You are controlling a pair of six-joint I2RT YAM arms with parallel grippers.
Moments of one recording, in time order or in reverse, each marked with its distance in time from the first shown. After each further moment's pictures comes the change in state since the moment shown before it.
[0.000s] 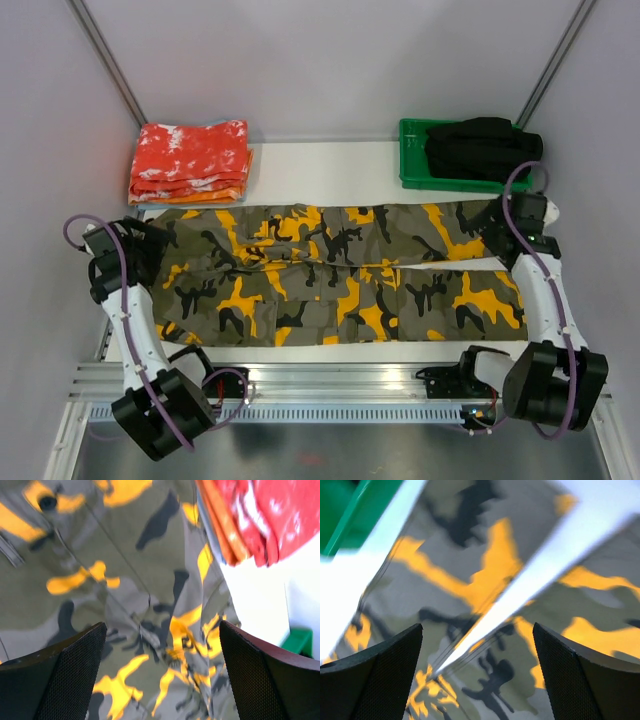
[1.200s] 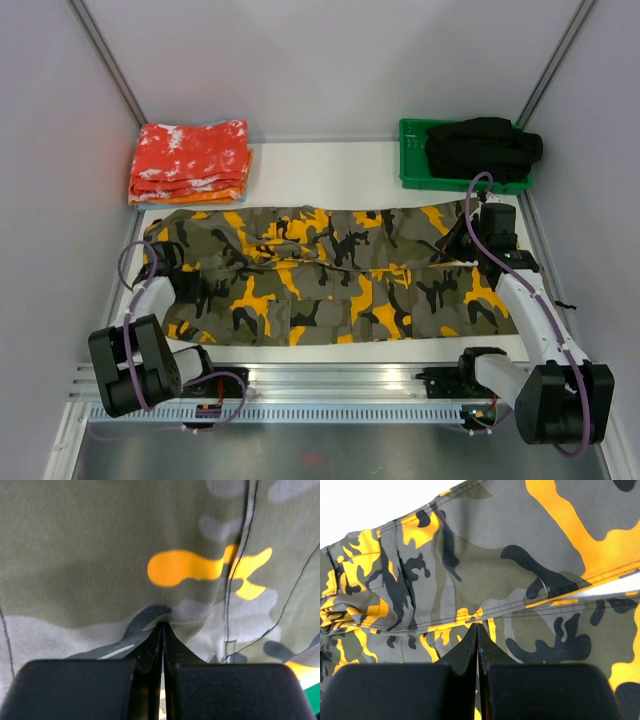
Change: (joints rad) left arm -0.253 0.253 -0.307 0.109 -0.188 -0.436; right arm 0.165 -0.087 -0.145 0.147 -0.311 -0.180
